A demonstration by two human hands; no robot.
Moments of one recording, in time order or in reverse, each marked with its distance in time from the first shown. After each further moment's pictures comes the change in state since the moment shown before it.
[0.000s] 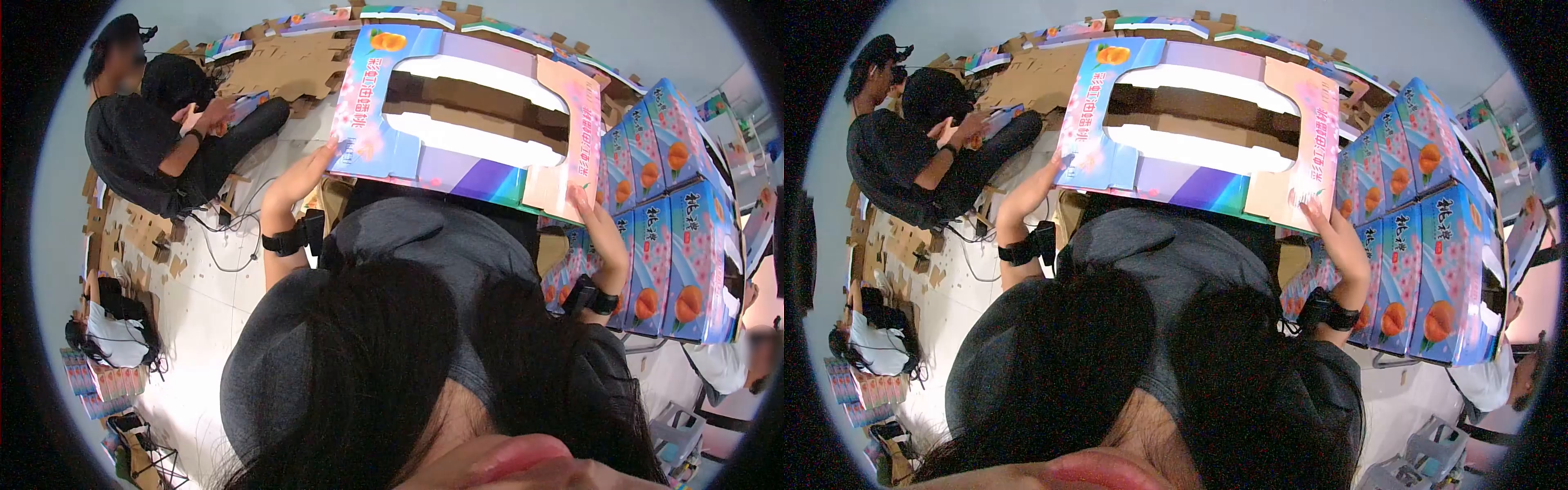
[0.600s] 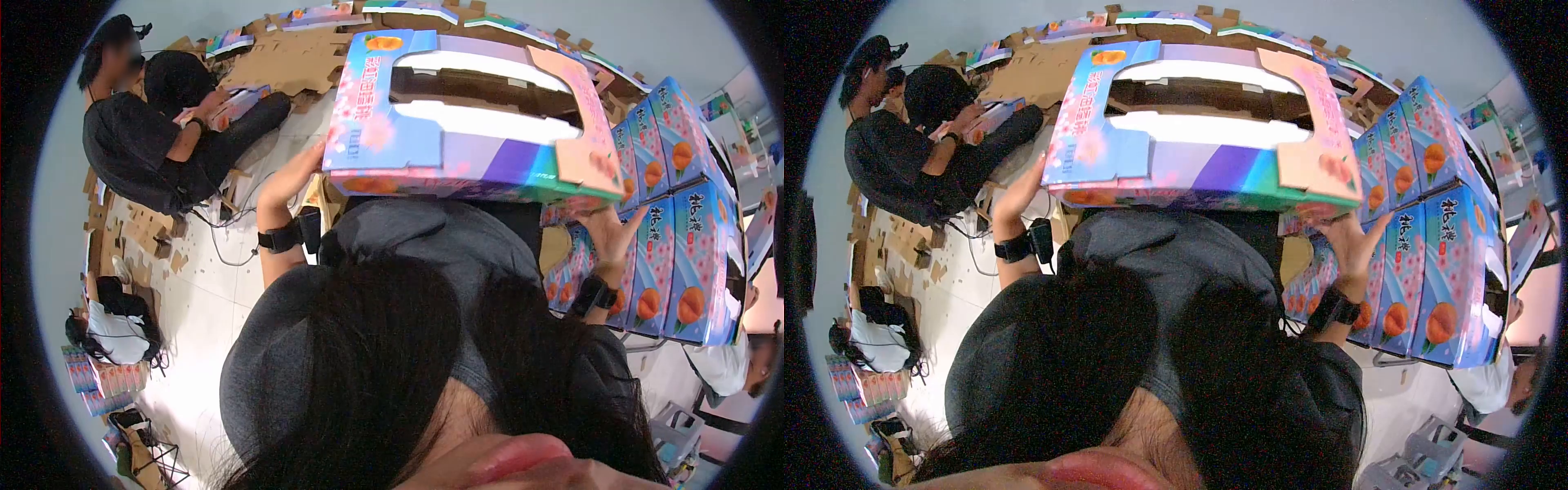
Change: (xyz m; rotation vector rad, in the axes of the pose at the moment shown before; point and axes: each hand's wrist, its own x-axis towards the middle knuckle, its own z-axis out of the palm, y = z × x) left_hand -0.015 0.015 -0.001 -0.130 0.001 0.000; right_hand 0.006 0.043 0.000 1.092 -0.012 -0.054
